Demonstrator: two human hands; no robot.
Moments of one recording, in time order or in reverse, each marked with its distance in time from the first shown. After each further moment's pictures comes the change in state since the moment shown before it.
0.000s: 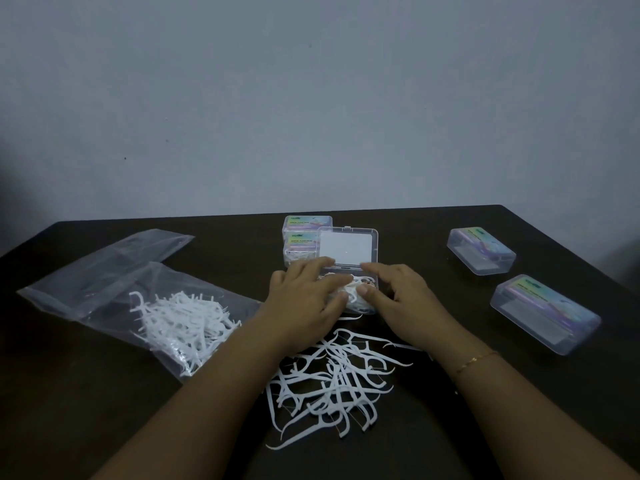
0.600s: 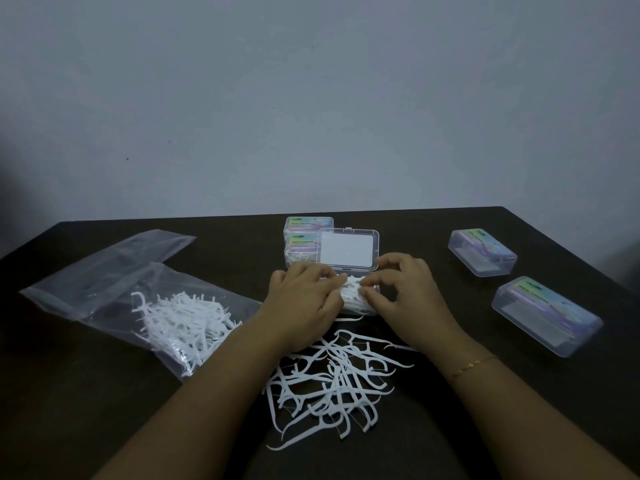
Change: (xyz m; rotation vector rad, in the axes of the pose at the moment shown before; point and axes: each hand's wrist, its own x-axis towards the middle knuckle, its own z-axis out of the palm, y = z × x) left_hand -0.001 0.000 -0.006 0.010 -0.011 0.004; right_hand -0.004 -0.004 0.001 -0.118 0.198 -0.121
